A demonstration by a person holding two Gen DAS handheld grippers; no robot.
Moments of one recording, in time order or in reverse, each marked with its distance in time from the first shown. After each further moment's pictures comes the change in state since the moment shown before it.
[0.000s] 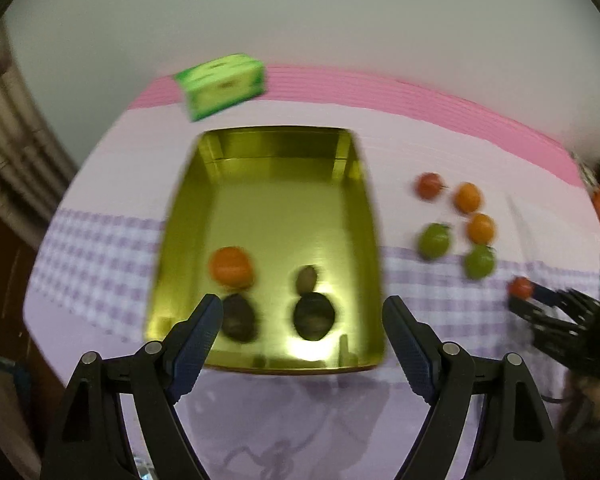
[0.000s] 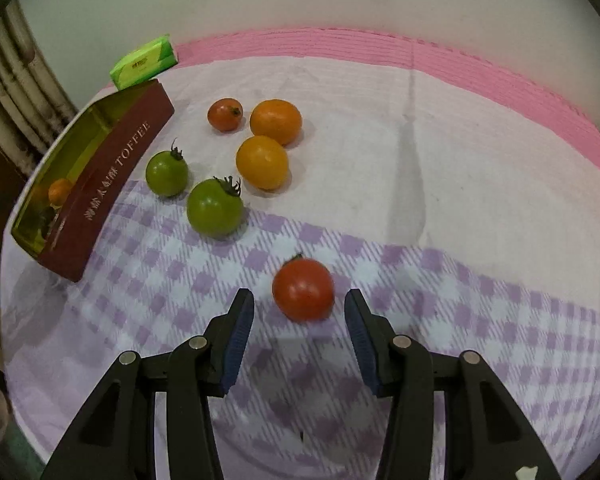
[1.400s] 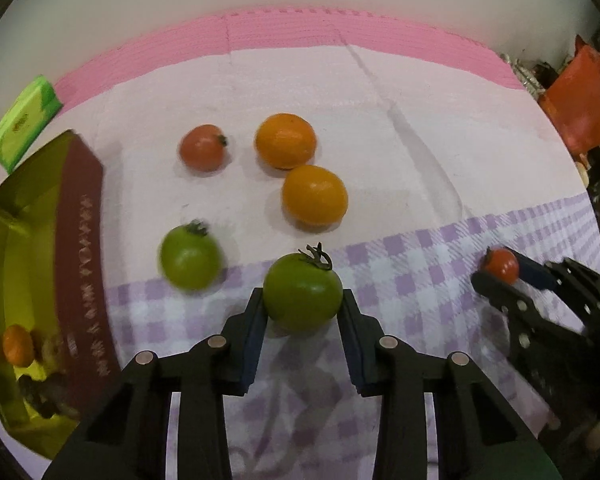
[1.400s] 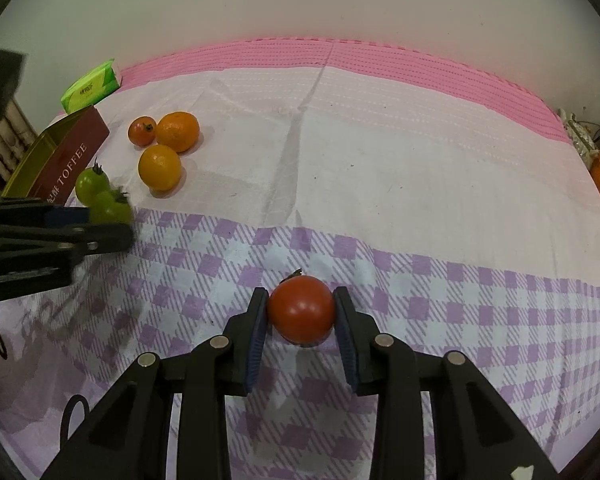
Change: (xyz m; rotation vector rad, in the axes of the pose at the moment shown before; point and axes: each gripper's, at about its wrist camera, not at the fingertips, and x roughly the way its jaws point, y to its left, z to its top) left arm 0.095 -0.166 0.016 0.271 0.156 -0.180; right arm -0.014 -0.061 -0.019 0.108 -0.050 -0.114
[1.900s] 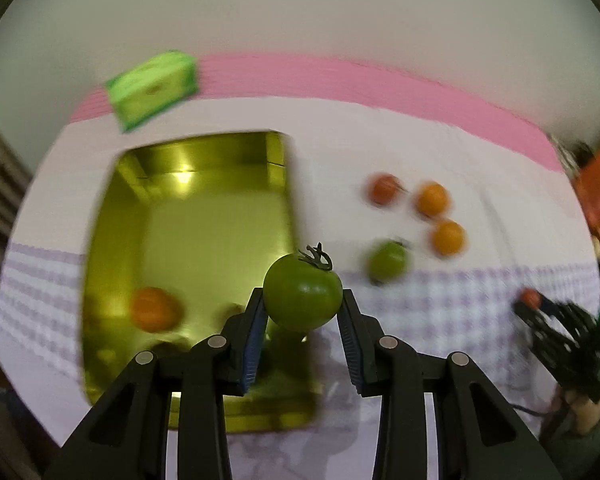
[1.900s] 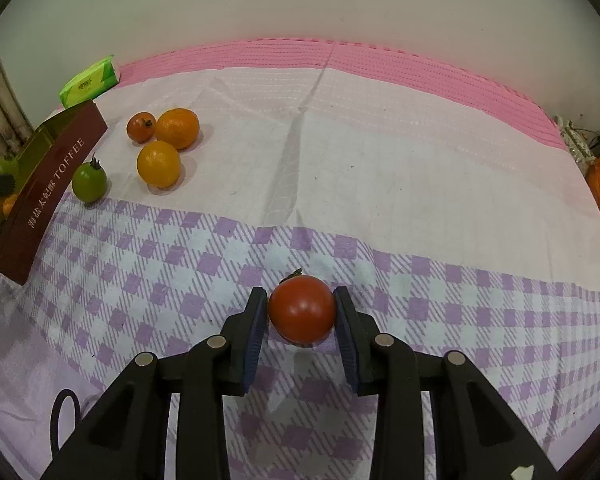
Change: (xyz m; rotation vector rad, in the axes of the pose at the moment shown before) left arm -0.085 0.130 -0.029 -0.240 -0.109 0.109; right arm 0.001 0.007 0.000 -0.016 -0.010 -0.036
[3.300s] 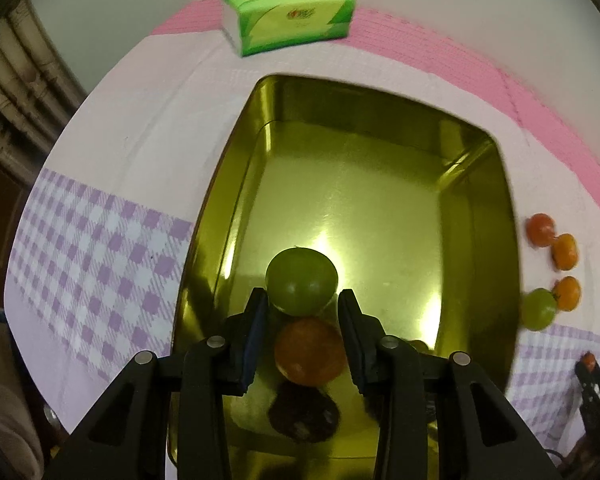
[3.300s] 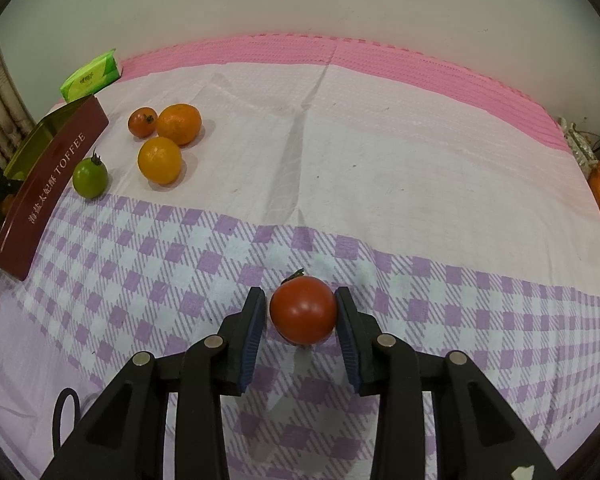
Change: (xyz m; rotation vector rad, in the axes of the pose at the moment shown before) left arm 0.063 0.106 0.012 -0.218 0.128 0.123; right arm 0.000 0.002 0.000 0.000 0.018 -0.001
